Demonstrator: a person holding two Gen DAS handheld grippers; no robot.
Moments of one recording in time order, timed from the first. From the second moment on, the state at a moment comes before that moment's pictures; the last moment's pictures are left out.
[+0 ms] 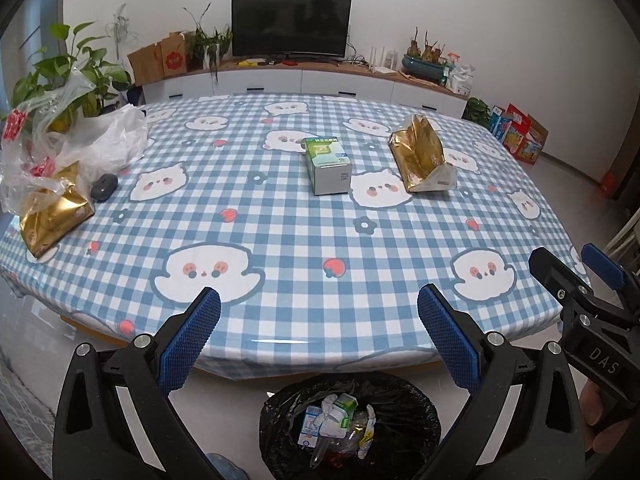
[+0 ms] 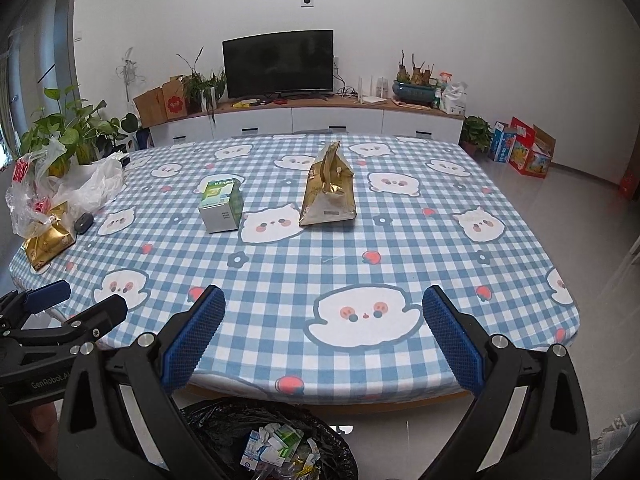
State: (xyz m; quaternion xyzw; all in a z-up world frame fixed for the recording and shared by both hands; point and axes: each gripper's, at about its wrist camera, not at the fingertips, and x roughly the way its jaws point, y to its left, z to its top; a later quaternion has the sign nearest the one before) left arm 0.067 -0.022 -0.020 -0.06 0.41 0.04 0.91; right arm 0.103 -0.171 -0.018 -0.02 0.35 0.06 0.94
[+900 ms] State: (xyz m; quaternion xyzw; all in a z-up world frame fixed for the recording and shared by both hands) left arm 0.206 -0.006 -0.036 -0.05 0.42 0.06 0.90; right arm 0.244 -0.155 -0.040 -0.05 0.37 0.04 0.93
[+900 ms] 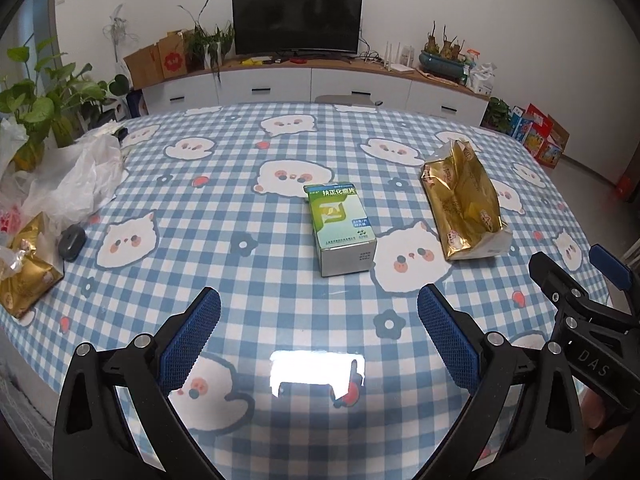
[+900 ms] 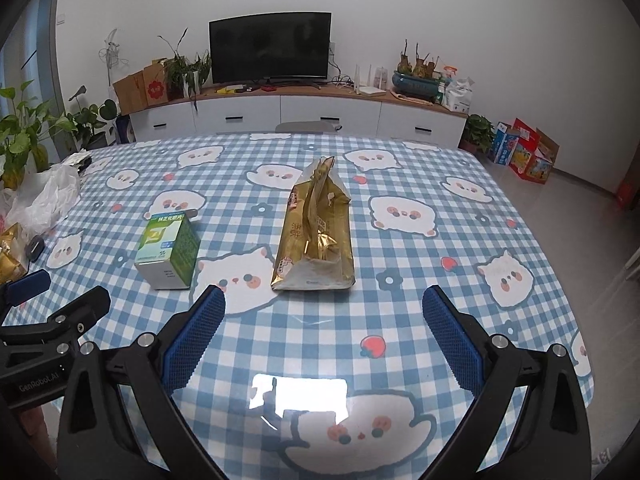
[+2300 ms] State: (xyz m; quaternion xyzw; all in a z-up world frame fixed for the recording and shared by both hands) left arm 0.347 -0.007 -0.102 -0.04 0.49 0.05 0.87; right arm 0.403 -0.141 -0.110 -0.02 0.49 0.03 0.87
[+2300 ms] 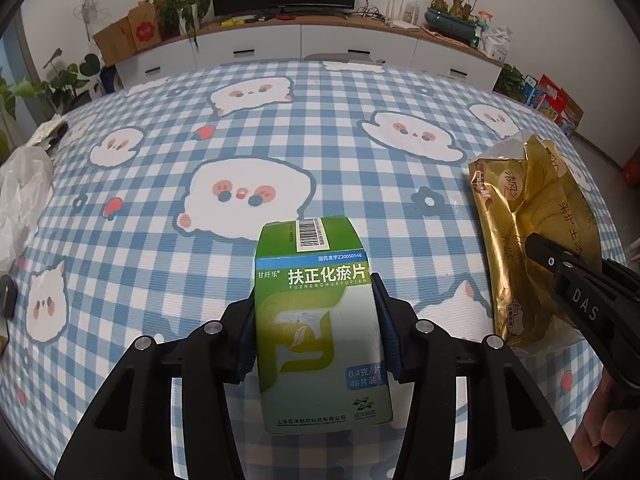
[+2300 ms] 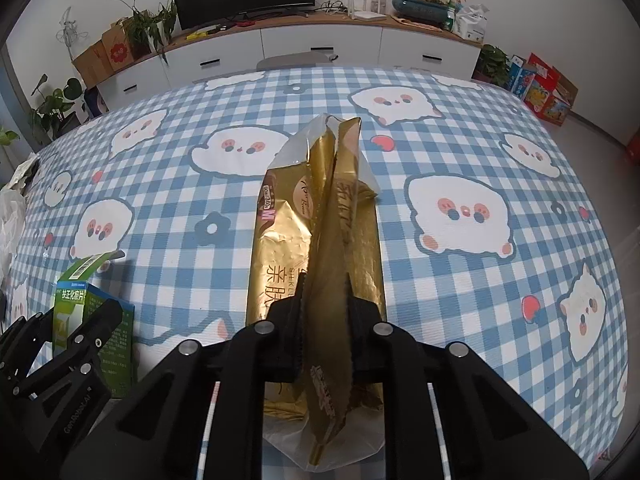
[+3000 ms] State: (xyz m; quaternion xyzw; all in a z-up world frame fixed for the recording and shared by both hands) left arm 0.323 -0.013 -0.070 -0.04 0.47 0.04 0.88; right arm 0.378 -0.139 -0.077 -0.03 0.47 0.03 0.88
